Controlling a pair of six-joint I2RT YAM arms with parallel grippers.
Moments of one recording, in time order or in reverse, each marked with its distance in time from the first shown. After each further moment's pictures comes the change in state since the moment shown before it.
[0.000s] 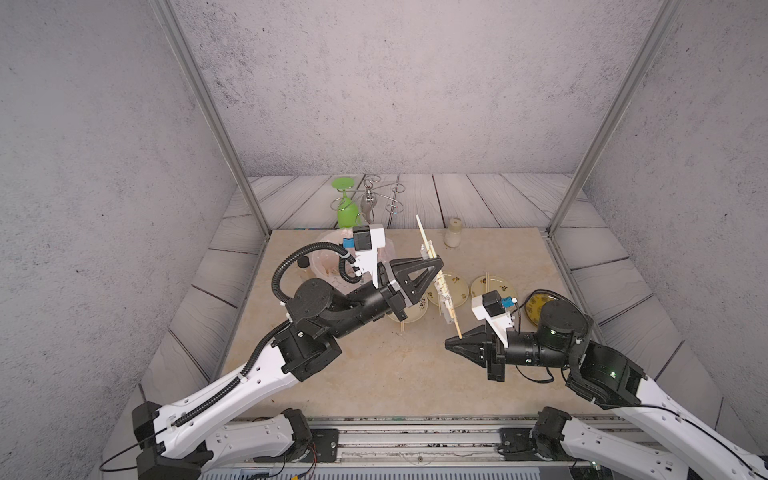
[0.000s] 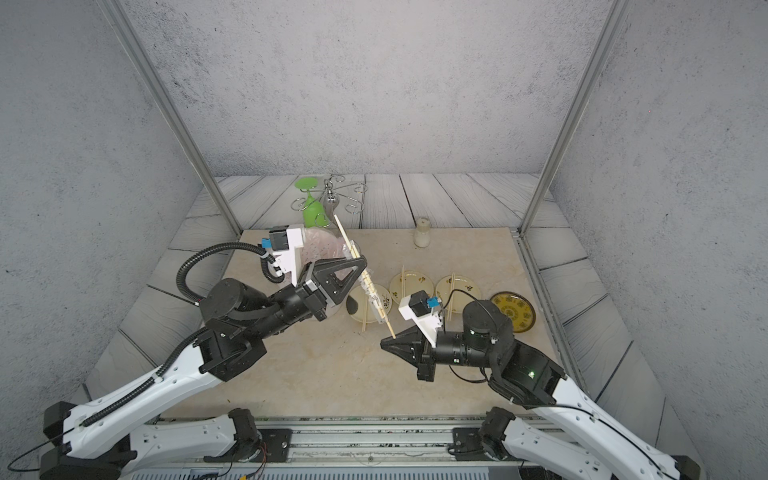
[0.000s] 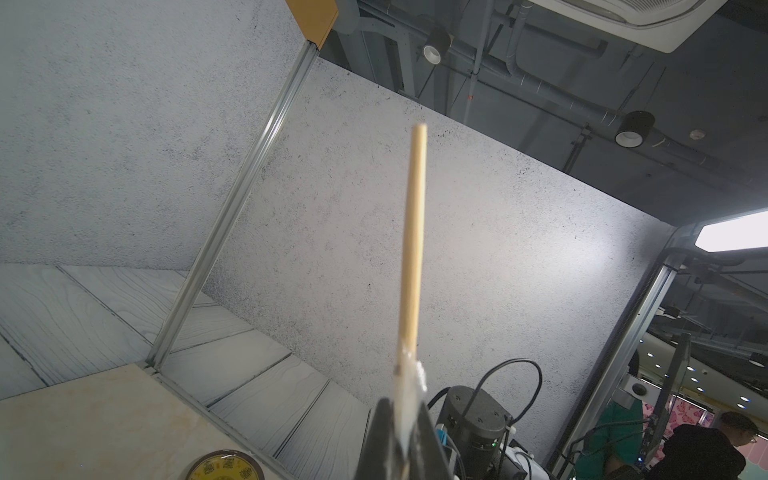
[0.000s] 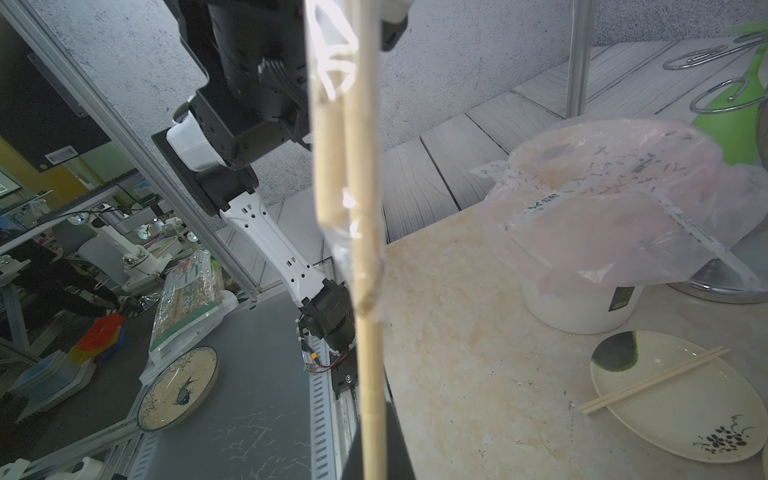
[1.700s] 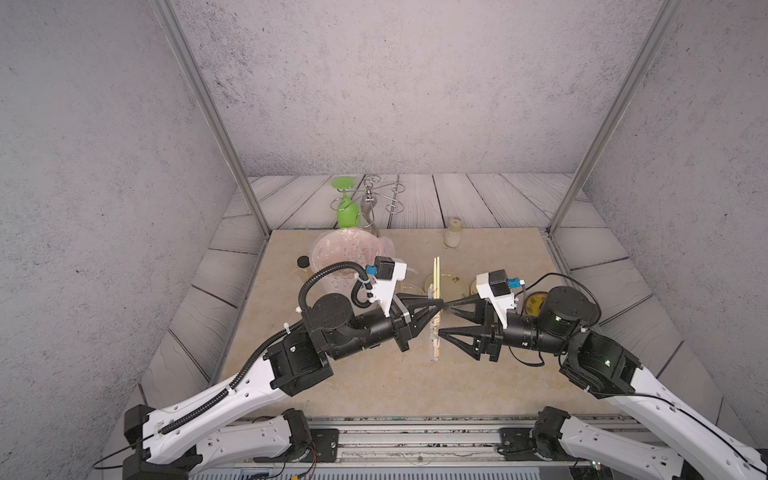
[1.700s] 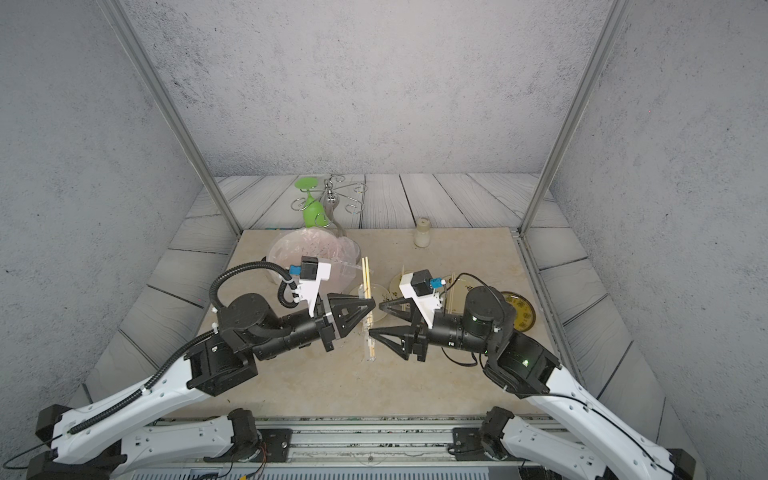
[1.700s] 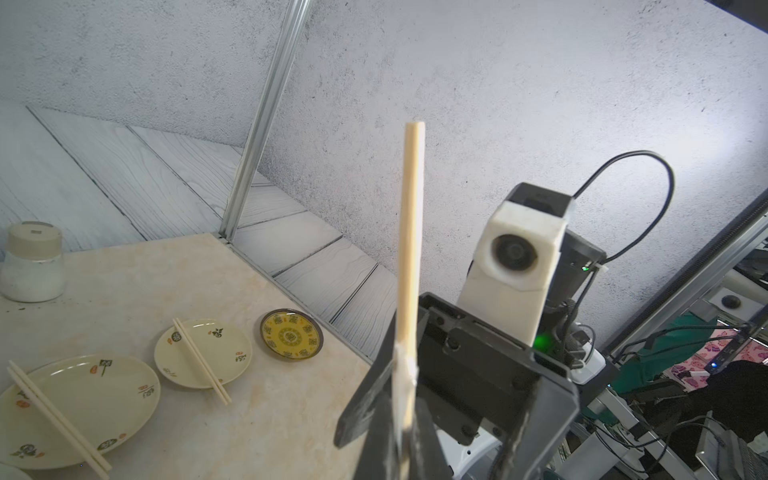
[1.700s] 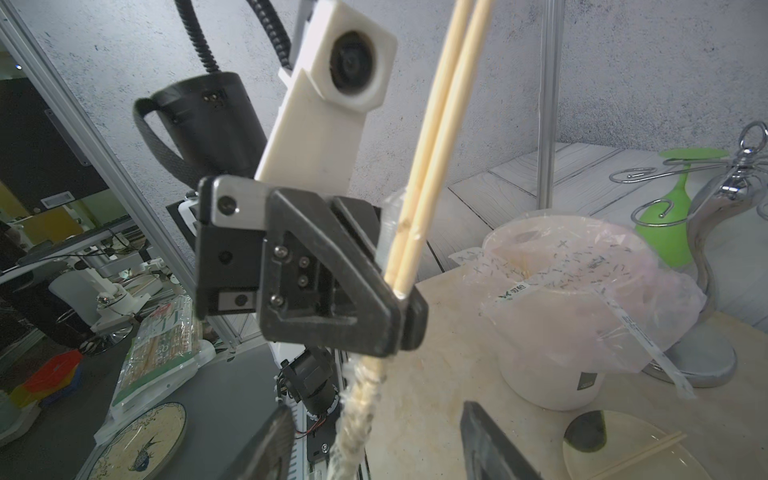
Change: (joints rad) left arm -0.082 -0.101 -0.050 -0.320 -0.090 0.100; right arm -0.023 0.089 0.061 0.158 0.005 0.018
